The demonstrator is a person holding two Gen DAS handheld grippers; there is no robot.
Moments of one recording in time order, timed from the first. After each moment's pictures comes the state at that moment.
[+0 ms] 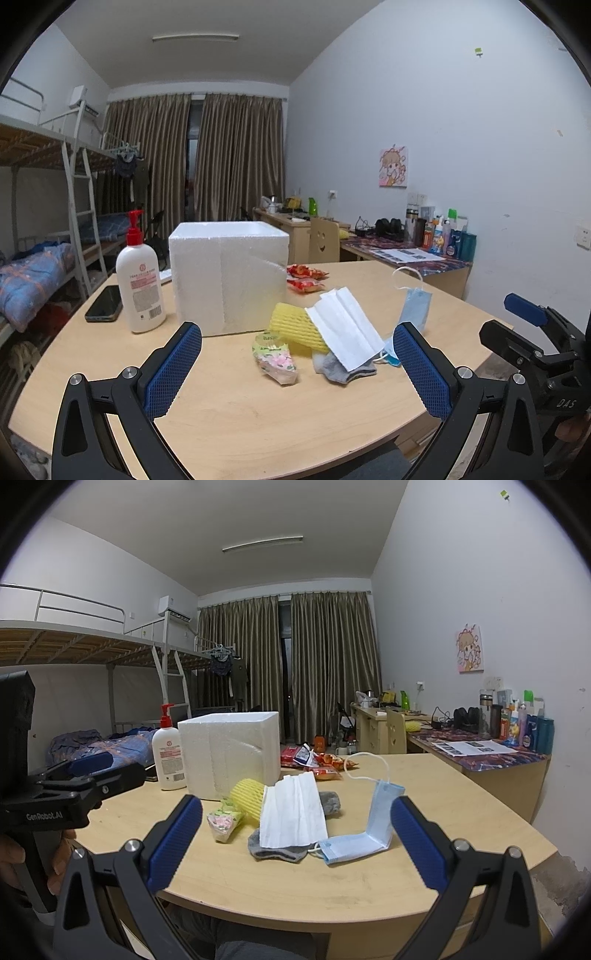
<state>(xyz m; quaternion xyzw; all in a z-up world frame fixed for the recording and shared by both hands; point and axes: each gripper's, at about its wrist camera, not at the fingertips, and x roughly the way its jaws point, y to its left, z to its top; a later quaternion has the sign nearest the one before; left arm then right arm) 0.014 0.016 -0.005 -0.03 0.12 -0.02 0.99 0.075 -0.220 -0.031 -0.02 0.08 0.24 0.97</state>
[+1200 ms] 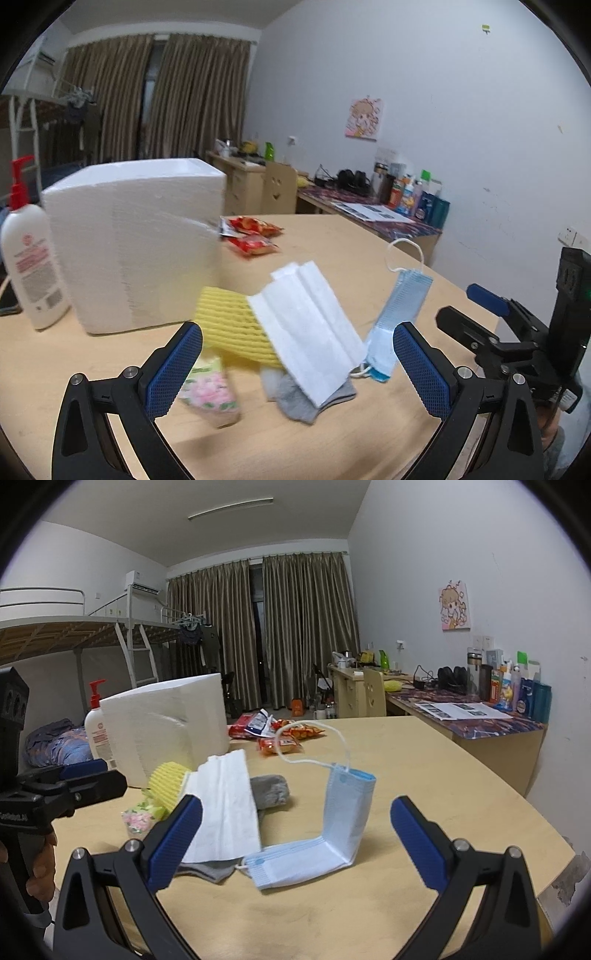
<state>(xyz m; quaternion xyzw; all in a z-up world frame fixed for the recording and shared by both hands) 0.143 0.003 -0.028 -0.06 0.23 -0.12 0.96 0.184 -0.239 -0.050 -0.01 0.16 0.20 0.97</state>
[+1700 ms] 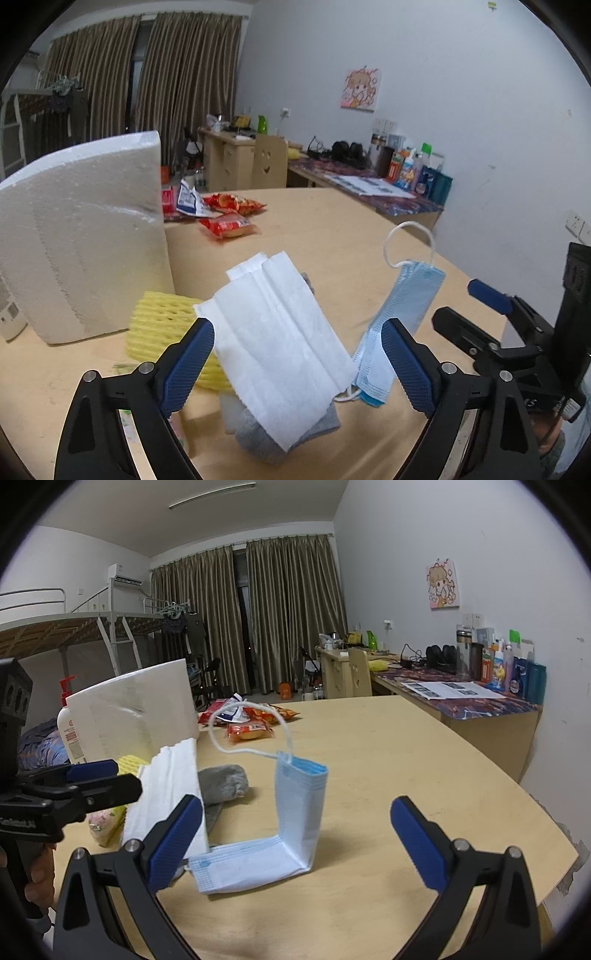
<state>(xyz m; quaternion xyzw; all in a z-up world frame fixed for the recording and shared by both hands) 0.203 -0.037 -0.044 -0.05 0.29 -0.13 0.95 0.219 -0.260 -0.063 0.00 0.20 0.18 0.96</state>
